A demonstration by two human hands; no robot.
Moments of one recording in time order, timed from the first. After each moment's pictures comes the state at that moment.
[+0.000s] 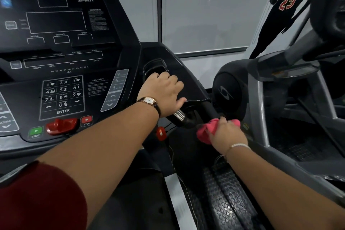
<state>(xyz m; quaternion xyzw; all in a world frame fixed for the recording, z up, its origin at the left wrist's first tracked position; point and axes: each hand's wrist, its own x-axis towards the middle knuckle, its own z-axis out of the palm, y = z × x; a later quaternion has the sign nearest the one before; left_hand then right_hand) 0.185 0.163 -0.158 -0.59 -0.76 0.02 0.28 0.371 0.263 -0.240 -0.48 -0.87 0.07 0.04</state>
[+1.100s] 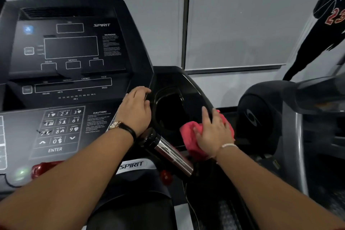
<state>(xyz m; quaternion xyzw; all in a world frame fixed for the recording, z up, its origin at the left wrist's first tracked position) 0.097 0.167 -0.162 -0.35 -0.87 -0.32 0.14 0.239 0.340 -0.228 -0.31 -0.94 0.10 0.12</state>
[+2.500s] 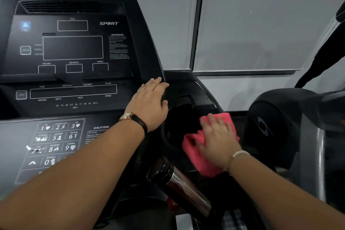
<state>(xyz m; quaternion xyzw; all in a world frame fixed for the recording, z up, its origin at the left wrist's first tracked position) 0.039 0.202 -0.147 -0.42 -0.87 -0.22 0.12 0.190 0.355 -0.221 -0.21 -0.98 0.02 0.07</state>
